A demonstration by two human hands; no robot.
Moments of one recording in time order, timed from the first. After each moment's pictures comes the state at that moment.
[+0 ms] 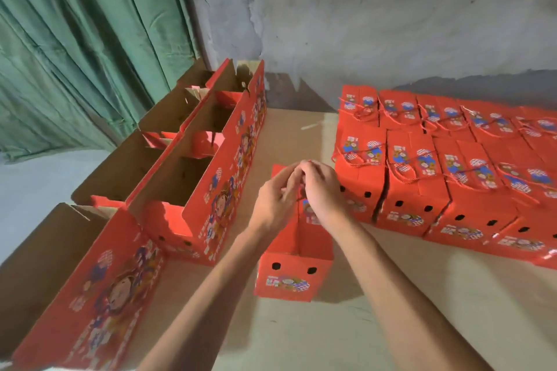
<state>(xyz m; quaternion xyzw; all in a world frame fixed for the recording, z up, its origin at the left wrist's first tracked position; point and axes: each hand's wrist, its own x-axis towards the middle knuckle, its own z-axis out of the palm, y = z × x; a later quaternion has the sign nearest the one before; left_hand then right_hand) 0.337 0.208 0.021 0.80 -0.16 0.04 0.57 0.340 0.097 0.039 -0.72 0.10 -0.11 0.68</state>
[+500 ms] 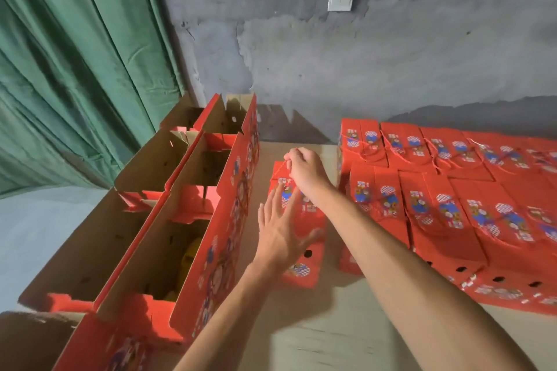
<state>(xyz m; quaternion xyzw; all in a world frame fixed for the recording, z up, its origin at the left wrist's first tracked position) 0.483 0.207 -0.025 0.93 -0.20 0.07 0.30 0.554 0.099 0.066 -0.78 0.12 -0.10 0.60</state>
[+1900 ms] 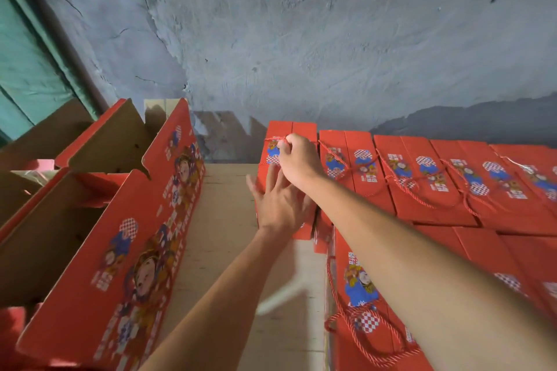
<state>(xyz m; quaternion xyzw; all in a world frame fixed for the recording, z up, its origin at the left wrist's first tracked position) 0.787 0.003 -0.122 0.95 -0.23 0.13 0.18 0.814 -0.077 -0.043 -0.89 0.12 -0.16 0.40</state>
